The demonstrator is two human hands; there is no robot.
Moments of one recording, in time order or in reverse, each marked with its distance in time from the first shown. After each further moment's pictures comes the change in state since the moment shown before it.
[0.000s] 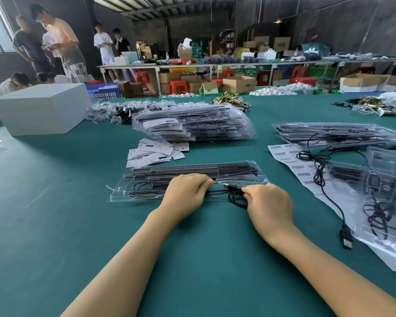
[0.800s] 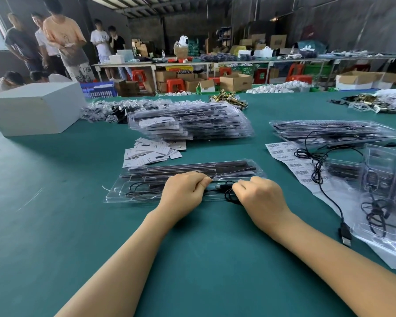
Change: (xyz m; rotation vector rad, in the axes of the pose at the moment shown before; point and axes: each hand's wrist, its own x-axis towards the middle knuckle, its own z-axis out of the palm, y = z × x) left_hand 0.001 0.002 0.002 -0.054 0.047 -0.052; right_hand 0.010 0.004 -0.005 -0.229 0.348 -0.592
